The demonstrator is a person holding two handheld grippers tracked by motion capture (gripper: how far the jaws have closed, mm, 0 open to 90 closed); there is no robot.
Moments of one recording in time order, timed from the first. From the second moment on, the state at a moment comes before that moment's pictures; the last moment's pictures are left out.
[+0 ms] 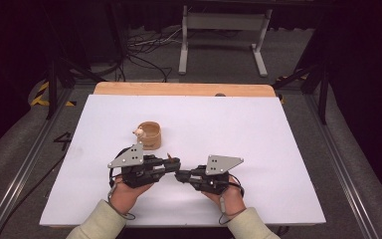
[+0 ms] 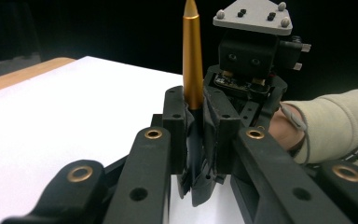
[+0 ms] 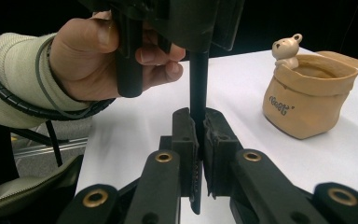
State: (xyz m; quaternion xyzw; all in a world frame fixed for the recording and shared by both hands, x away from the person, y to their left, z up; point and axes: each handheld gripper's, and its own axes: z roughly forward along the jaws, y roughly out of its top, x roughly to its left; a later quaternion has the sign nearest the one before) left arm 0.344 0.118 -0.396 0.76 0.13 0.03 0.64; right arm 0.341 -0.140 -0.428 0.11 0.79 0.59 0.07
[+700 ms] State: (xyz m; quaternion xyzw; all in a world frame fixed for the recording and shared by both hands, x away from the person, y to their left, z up) left arm 0.343 0.128 -0.383 0.77 0.15 0.06 0.62; right arm 0.341 -0.152 -0.414 0.14 0.78 0.60 0.10
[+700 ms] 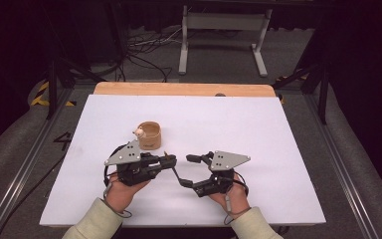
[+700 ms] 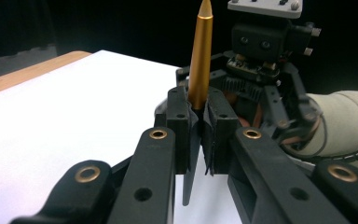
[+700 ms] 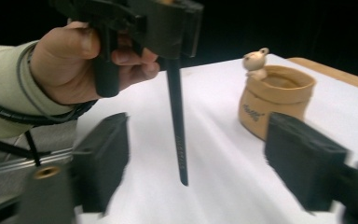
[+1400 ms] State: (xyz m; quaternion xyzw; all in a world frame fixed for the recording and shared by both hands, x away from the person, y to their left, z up) left arm 0.365 0.143 -0.358 0.77 0.20 0.09 0.60; right arm 0.347 -0.189 -0.409 0.18 0.77 0.59 0.12
